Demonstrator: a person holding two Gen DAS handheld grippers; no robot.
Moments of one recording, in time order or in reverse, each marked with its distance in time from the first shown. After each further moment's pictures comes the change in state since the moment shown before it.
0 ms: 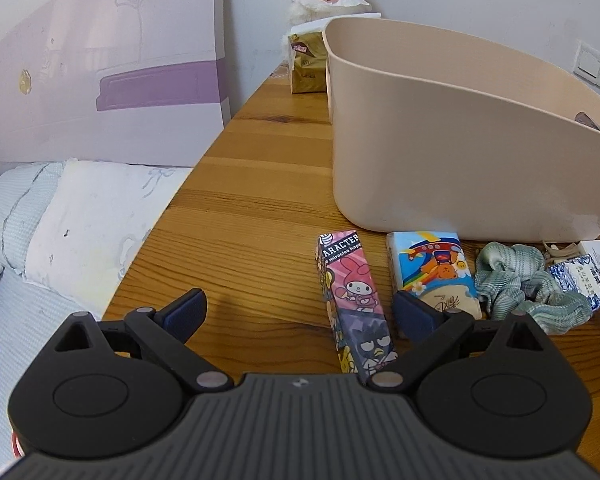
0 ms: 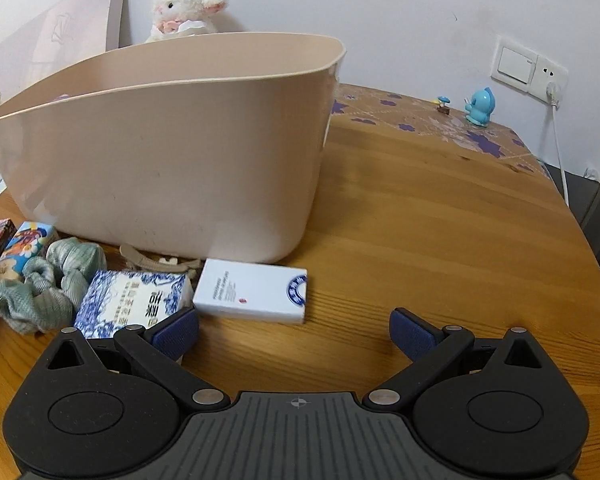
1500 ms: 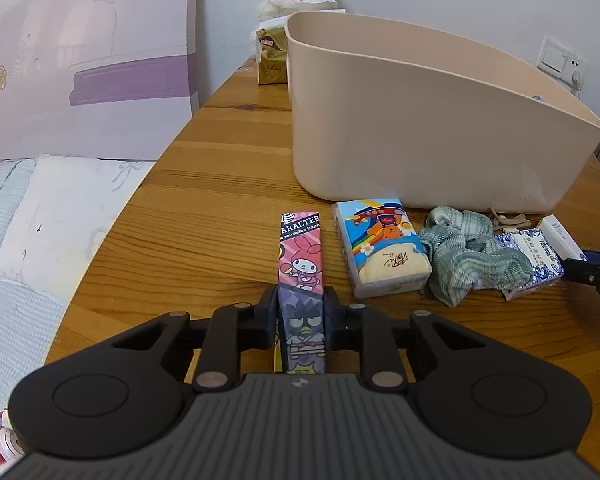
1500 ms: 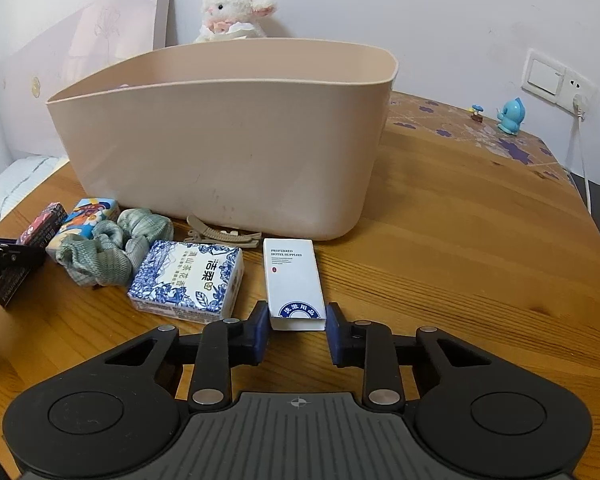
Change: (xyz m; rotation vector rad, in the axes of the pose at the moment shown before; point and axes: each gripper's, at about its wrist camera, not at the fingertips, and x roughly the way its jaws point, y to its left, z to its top) left arm -0.016 -0.002 -0.024 0.019 -0.012 -0.103; right arm -0.035 0.017 -0.019 -0.052 -0.011 0.093
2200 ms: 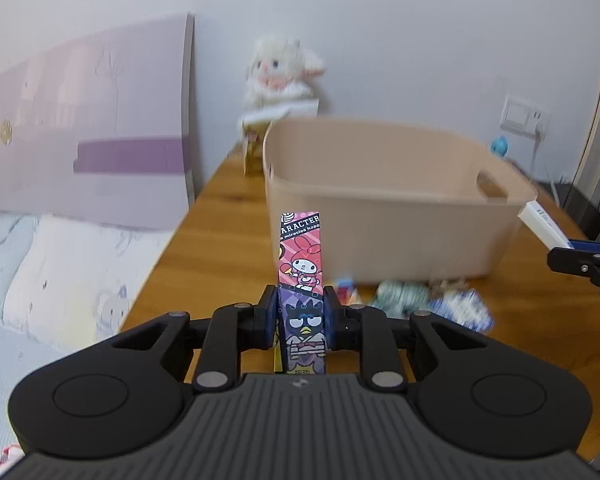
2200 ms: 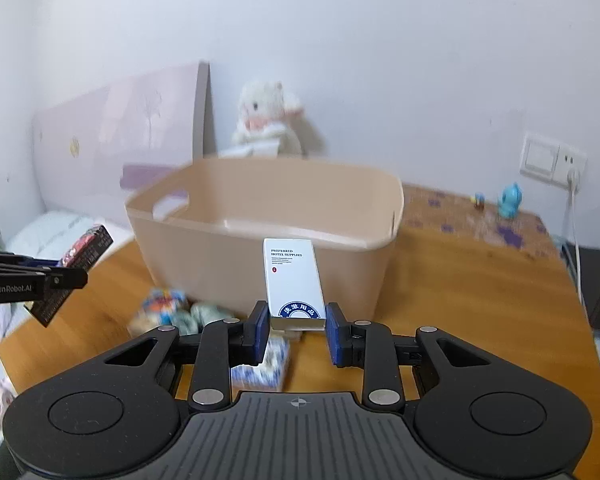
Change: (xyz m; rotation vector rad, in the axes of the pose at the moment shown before) left arm -0.081 -0.012 0.025 0.030 -0.211 -0.039; right arm -0.086 0.009 0.035 -0.024 -0.234 0.071
